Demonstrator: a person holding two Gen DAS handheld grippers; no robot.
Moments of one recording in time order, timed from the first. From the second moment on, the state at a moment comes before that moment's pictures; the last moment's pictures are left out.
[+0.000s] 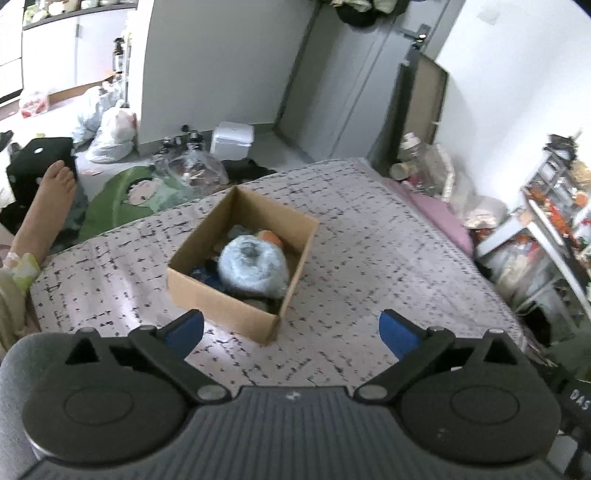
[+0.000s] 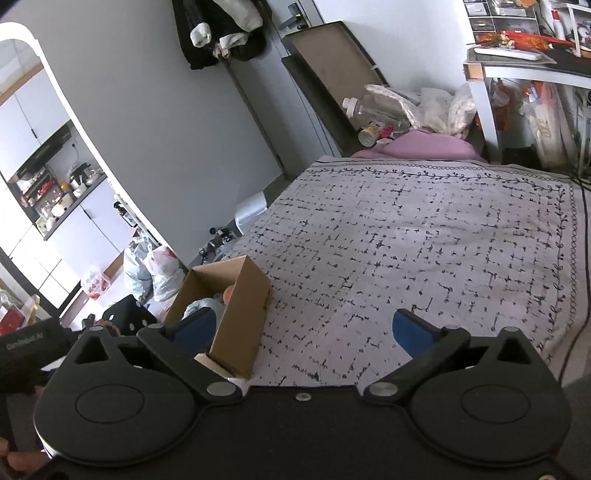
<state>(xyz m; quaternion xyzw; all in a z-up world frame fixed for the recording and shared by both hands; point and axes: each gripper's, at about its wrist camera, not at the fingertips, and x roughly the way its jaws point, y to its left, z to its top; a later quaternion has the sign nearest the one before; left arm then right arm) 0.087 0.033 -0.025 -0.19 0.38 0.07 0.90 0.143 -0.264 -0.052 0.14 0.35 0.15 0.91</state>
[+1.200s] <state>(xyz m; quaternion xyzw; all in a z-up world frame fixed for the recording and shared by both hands) -0.030 -0.017 0.032 -0.03 0.33 0.05 0.94 0.044 -0.249 0.032 0.03 0.33 0.17 0.93</state>
